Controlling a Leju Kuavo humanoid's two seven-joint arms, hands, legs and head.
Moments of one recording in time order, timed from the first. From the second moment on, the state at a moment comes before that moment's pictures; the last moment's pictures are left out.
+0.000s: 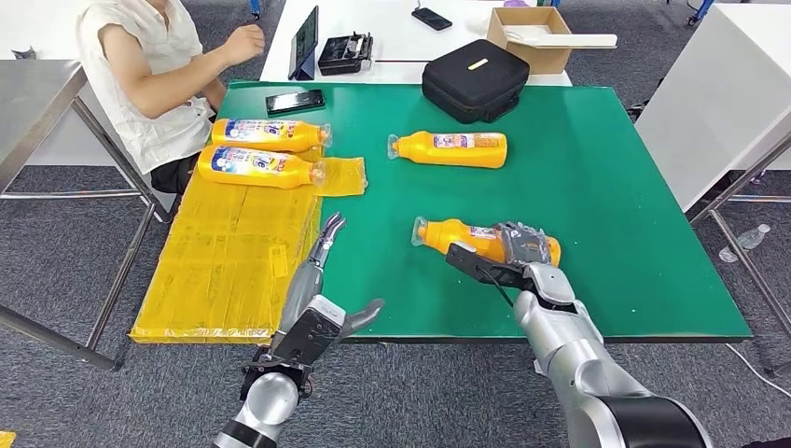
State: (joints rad) left arm -0.16 -0.31 -0.42 -1.26 -0.50 0.22 -0.37; right arm -0.62 -0.04 0.02 -0.50 1.45 -0.05 -0.11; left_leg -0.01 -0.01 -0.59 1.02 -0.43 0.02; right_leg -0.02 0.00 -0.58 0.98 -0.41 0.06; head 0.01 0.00
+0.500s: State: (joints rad) left arm -0.16 -0.31 -0.41 -1.26 -0.31 0.21 -0.33; right arm -0.57 -0.01 -0.02 -0.62 1.16 -0.01 -0.25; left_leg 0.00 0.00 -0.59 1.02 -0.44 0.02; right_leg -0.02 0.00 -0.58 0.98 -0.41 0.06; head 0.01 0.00
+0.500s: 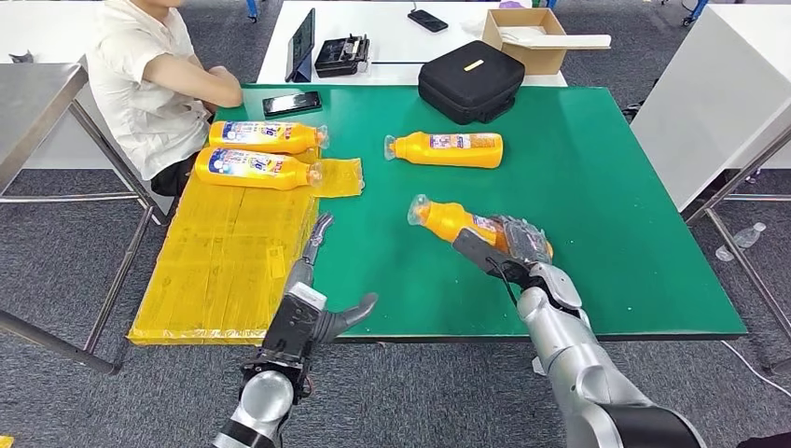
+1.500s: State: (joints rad) left arm -0.20 -0.31 -0.34 -1.11 0.11 0.06 -0.28; right arm -0.46 0.10 0.34 -1.03 0.80 0.09 -0.30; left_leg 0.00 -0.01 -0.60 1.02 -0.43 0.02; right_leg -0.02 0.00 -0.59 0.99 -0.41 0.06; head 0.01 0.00
